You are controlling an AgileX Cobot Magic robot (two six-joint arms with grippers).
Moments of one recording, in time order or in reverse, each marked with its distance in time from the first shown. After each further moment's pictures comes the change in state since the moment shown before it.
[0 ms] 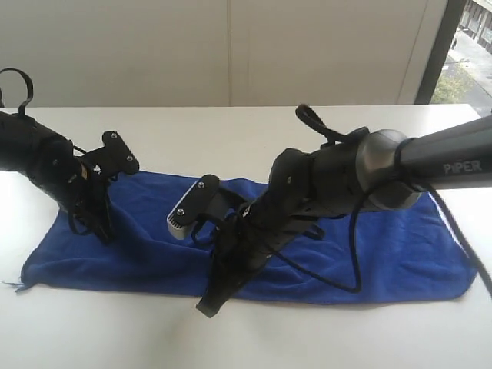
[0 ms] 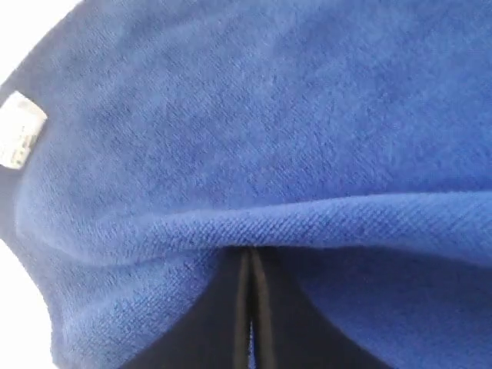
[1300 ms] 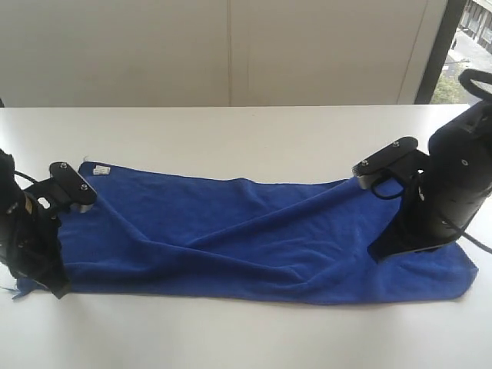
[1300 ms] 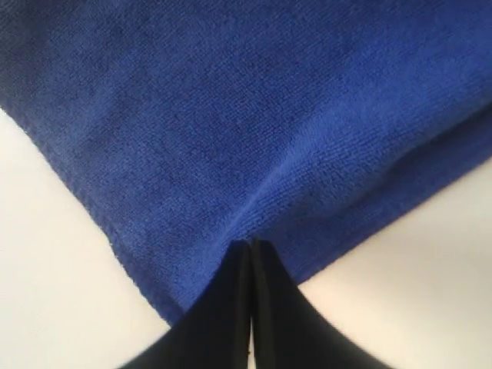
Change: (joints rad) left arm 0.000 -0.308 0.297 -0.106 0.205 -0.059; right arm -0.397 -0.280 0.204 -0.910 0.242 0.975
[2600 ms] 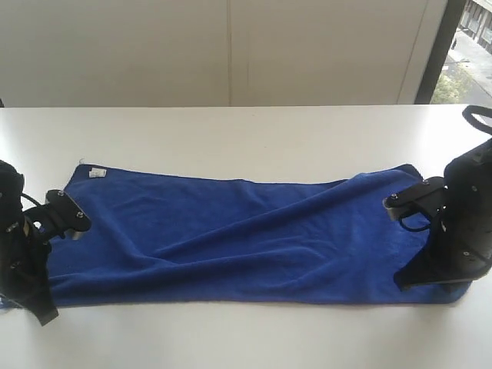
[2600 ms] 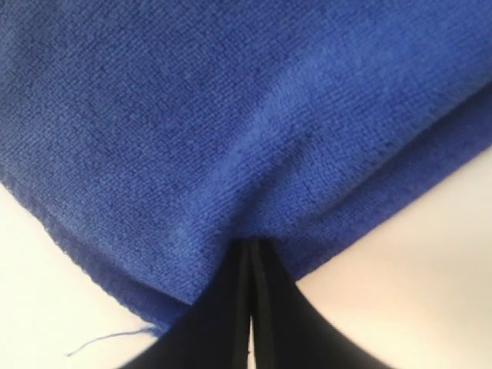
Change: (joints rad) left arm 0.000 0.063 0.022 0.056 0.113 -0.045; right arm -0.129 0.120 0.064 -0.002 -0.024 0.036
